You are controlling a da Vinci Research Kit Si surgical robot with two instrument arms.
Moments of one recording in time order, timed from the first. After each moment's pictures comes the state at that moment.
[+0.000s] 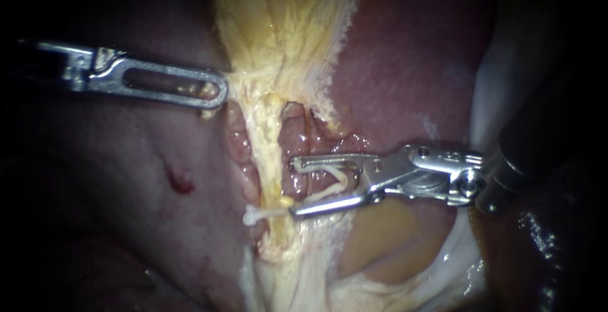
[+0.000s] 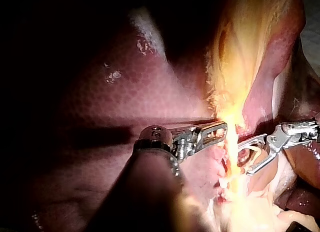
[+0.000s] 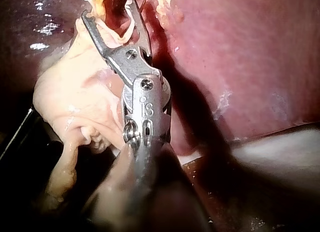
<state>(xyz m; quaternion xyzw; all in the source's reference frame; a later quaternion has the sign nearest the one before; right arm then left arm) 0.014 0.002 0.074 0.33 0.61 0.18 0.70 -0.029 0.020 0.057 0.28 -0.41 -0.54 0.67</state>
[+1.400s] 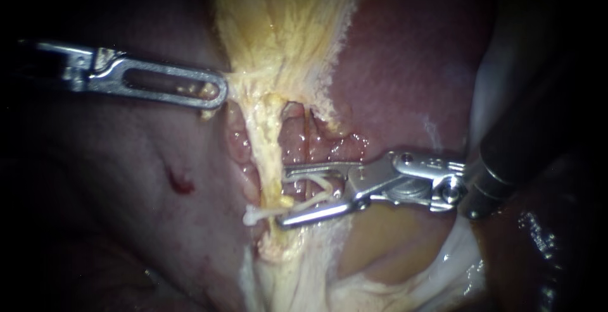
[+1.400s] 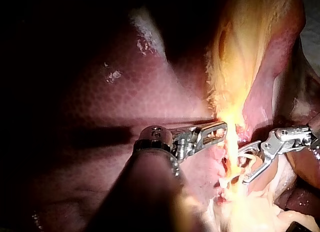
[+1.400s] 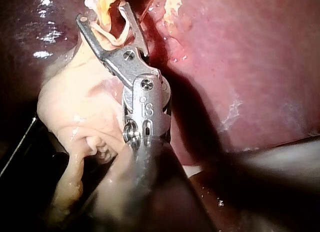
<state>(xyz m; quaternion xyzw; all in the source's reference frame) 0.016 0.000 0.075 0.36 0.61 0.16 0.69 -0.029 0.020 0.057 0.28 -0.41 -0.54 0.67</state>
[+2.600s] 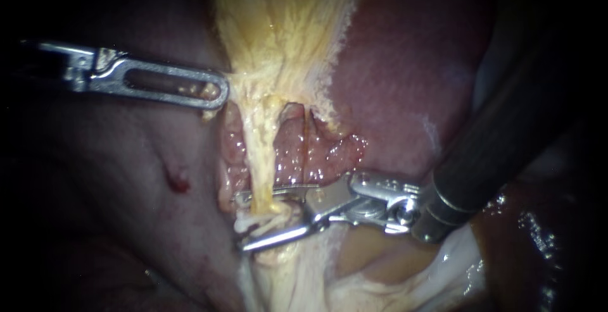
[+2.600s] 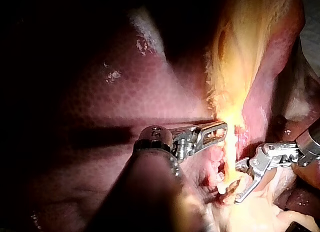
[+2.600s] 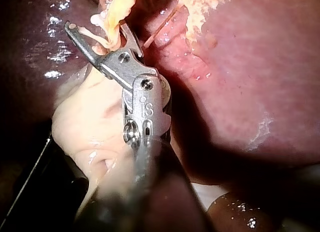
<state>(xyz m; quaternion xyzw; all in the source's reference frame) 0.021 -0.003 0.075 0.40 0.63 0.14 0.65 -0.030 0.020 0.057 0.28 -0.41 -0.55 0.67</state>
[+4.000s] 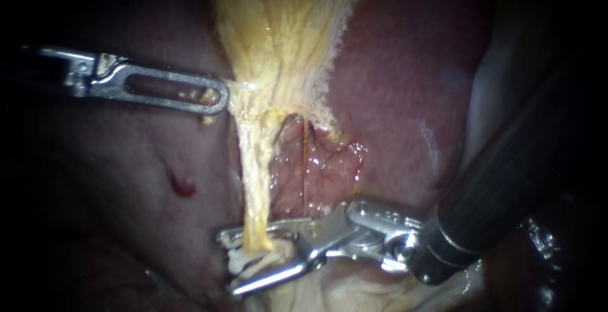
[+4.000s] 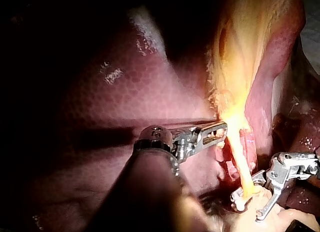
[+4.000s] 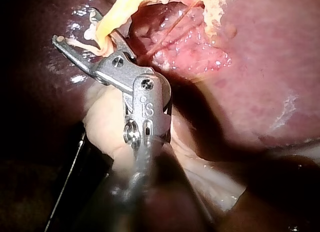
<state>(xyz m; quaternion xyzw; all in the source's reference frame) 0.023 -0.005 0.069 0.46 0.64 0.12 0.60 -0.030 0.020 0.058 0.28 -0.41 -0.54 0.67</state>
